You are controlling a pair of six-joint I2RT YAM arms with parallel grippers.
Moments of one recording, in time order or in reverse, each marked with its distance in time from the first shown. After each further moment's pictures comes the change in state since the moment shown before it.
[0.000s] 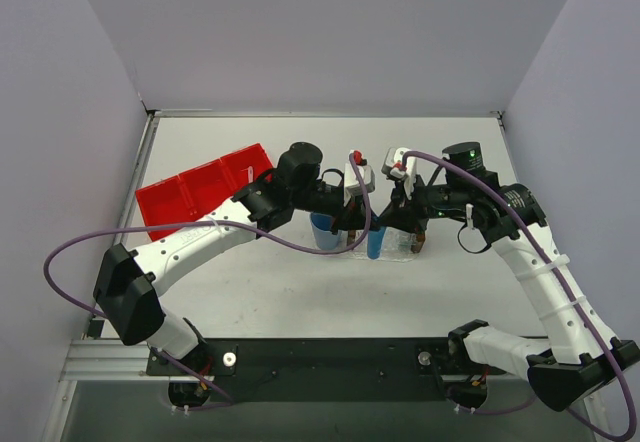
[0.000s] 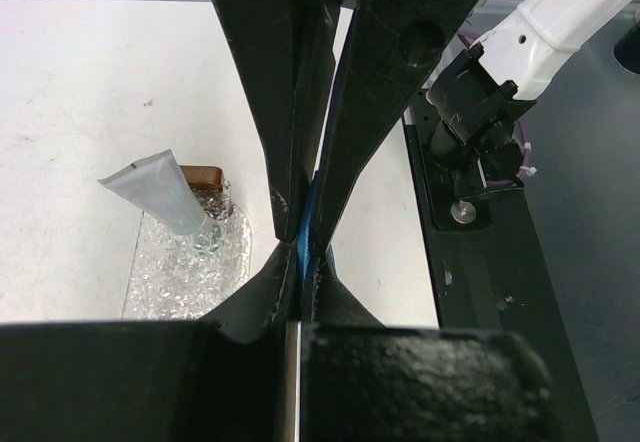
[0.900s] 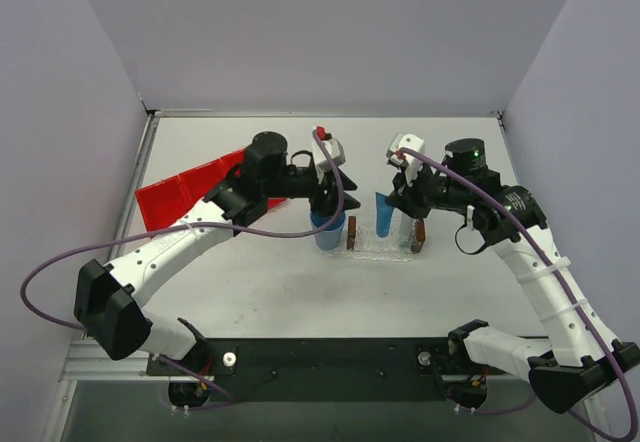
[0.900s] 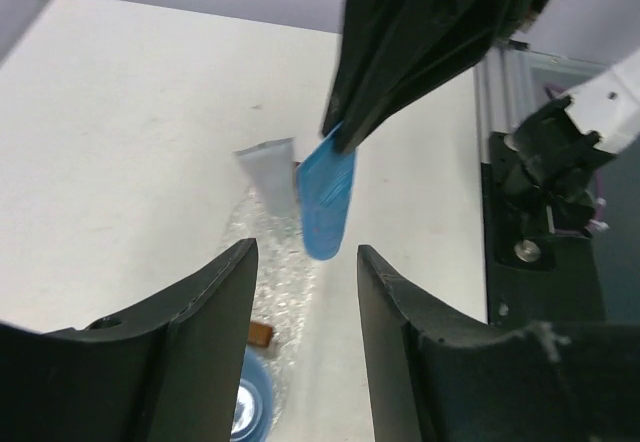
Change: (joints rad) left arm 0.093 -0.079 -0.042 0.060 -0.082 -0.070; right arm 0.006 -0.005 0.008 0.085 0.233 0.074
